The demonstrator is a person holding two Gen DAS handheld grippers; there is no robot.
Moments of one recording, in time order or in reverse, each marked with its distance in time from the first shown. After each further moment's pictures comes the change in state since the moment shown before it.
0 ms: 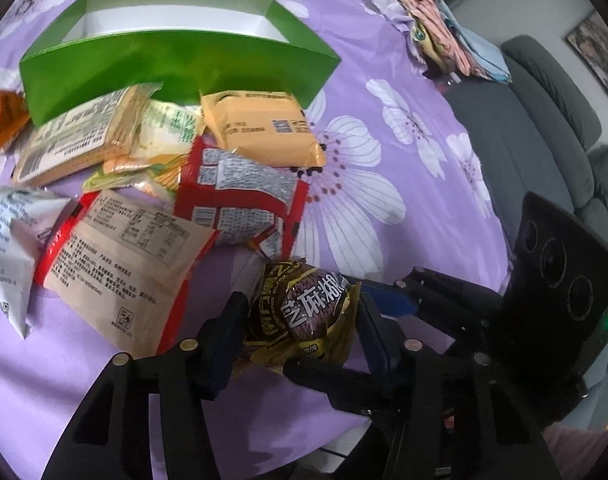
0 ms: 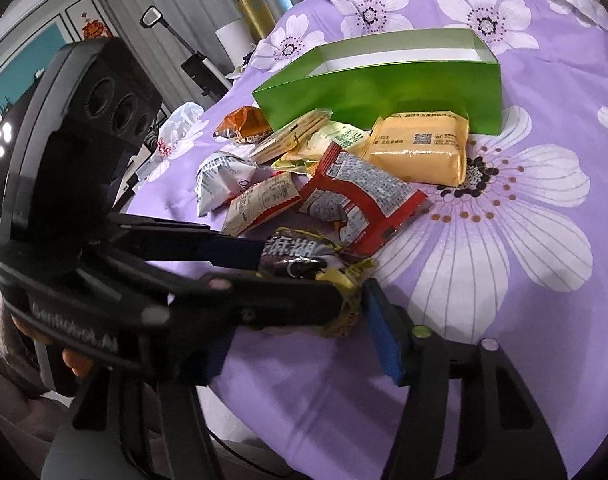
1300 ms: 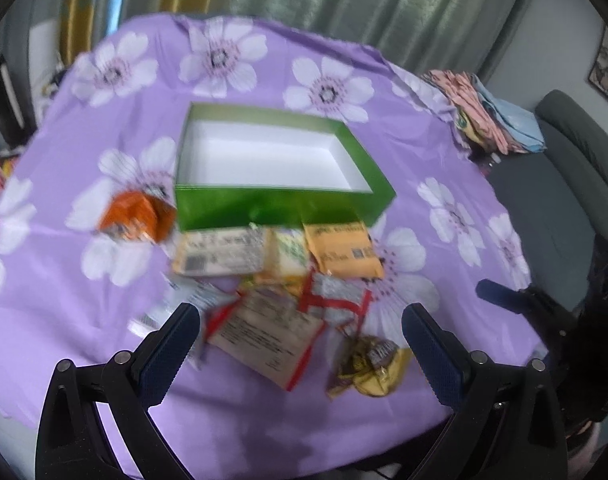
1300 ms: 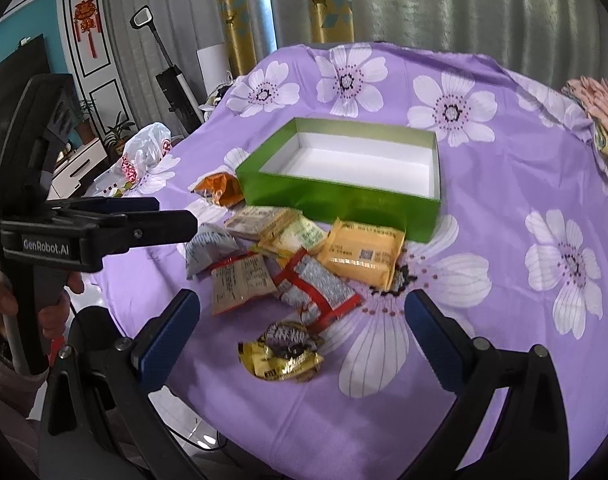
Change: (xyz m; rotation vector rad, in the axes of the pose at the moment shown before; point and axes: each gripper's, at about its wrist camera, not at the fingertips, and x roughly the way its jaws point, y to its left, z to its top) left arm -0.102 0.008 0.018 -0.024 -0.305 0.225; right arm -0.069 0.034 0.056 -0.103 -0.141 -0.223
